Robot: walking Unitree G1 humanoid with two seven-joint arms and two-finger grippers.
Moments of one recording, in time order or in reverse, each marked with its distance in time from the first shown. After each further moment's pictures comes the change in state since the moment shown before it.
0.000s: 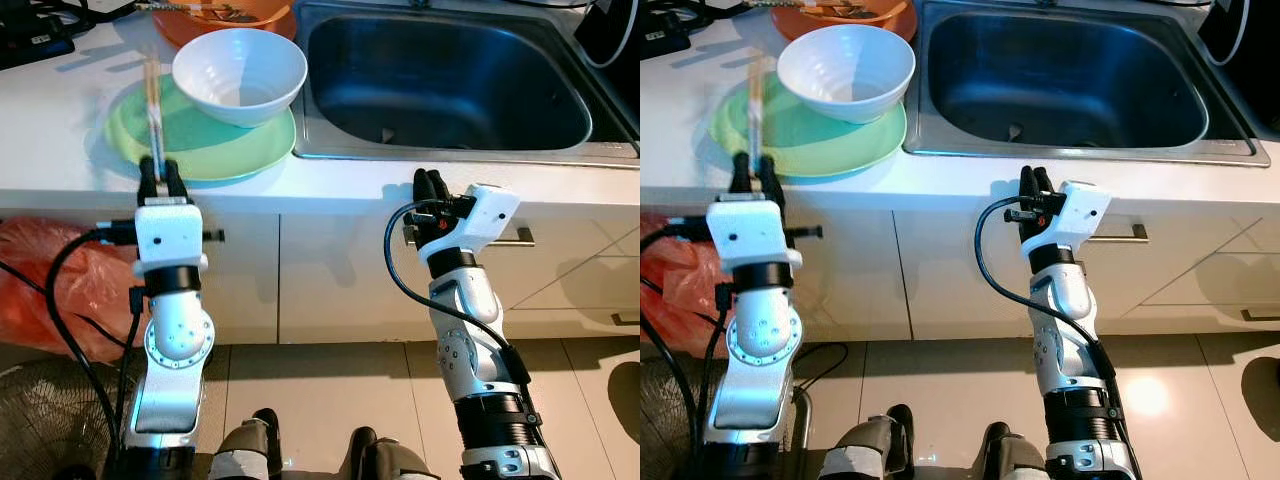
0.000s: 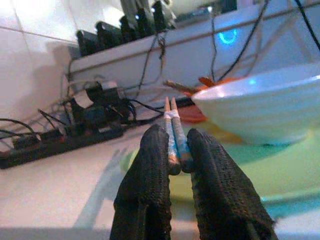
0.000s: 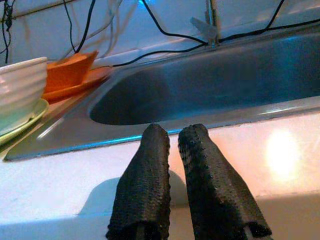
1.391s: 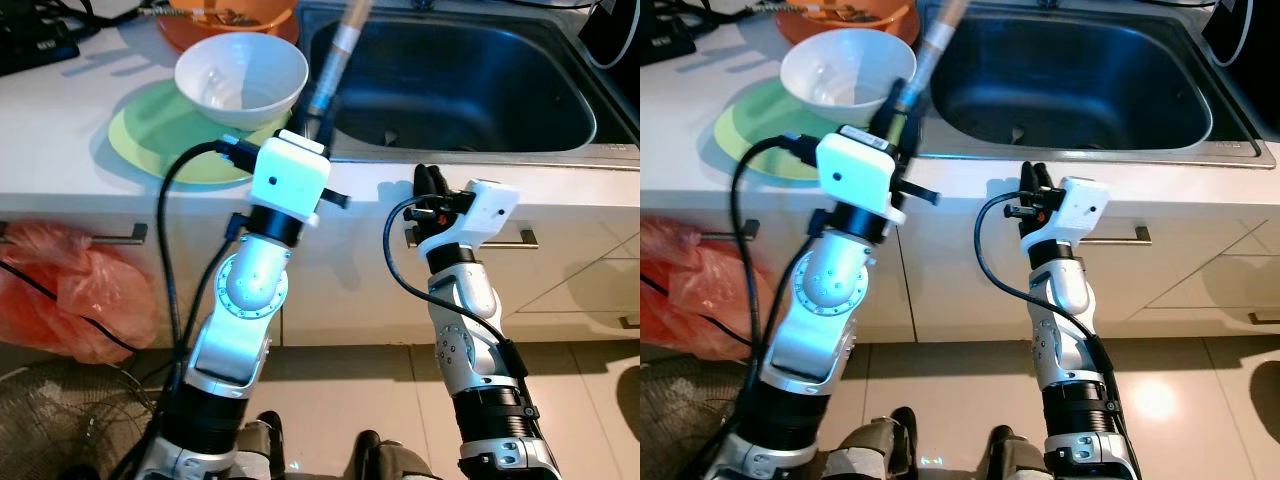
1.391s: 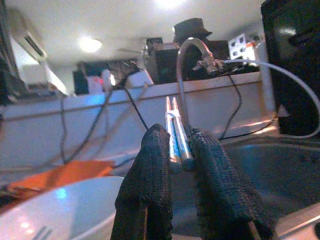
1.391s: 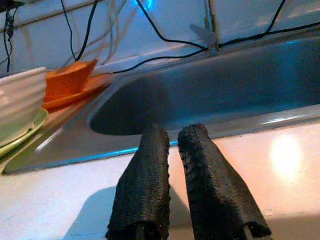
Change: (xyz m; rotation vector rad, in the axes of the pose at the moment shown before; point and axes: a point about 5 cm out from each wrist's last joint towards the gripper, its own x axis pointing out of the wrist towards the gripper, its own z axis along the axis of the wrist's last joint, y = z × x) left arm 0.022 -0.085 0.075 -0.332 -0.207 -0.531; right arm 0.005 0.000 0.001 0.001 -0.015 -0.005
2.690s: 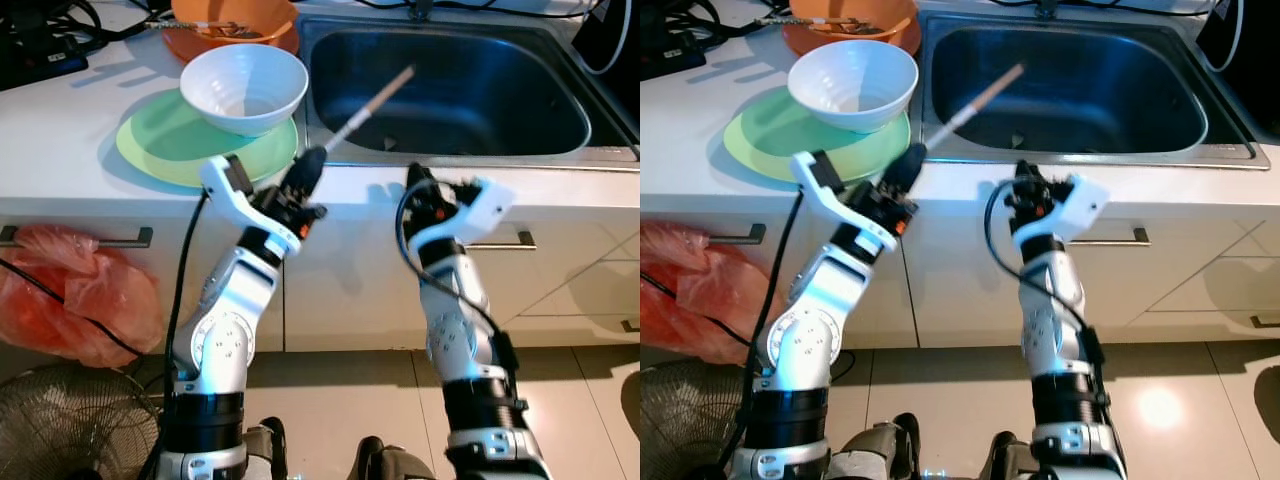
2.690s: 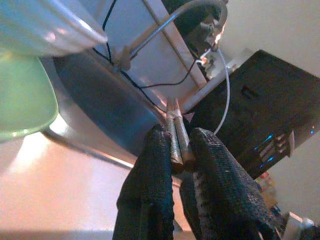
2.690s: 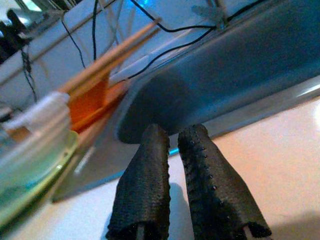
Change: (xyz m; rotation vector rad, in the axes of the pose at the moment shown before) left arm -0.022 0.010 -0.048 -1.068 0.284 0.013; right arm 0.012 0.011 -0.002 0.301 0.059 -0.014
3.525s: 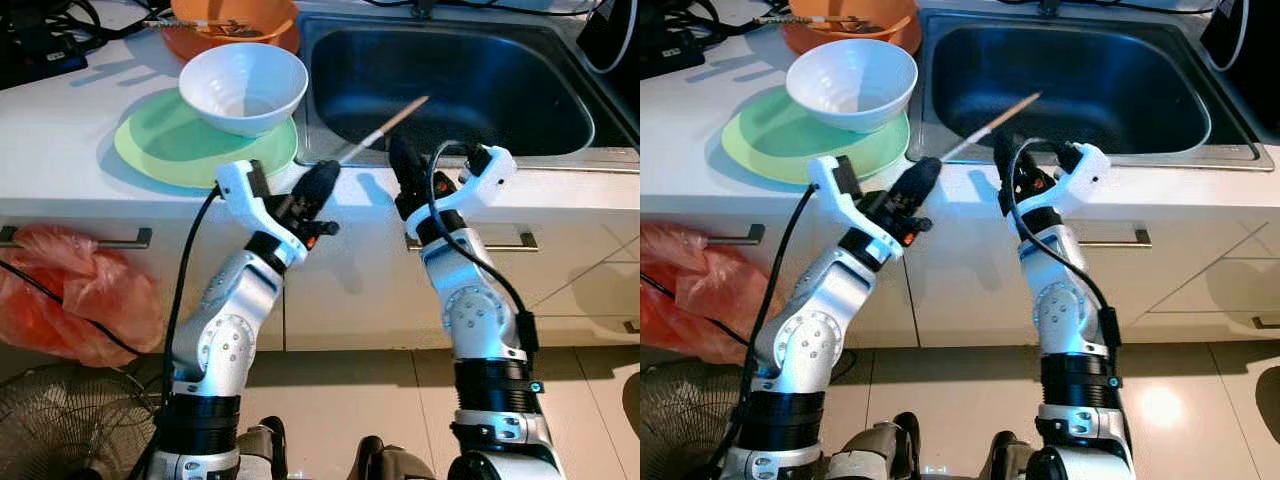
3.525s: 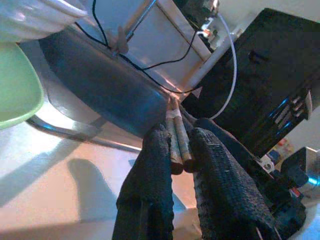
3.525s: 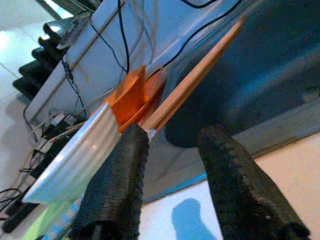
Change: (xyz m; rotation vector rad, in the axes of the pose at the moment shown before) left arm 0.000 -0.002 -0.006 0.150 0.081 -0.020; right arm 0.012 0.018 0.020 0.208 0.098 0.104
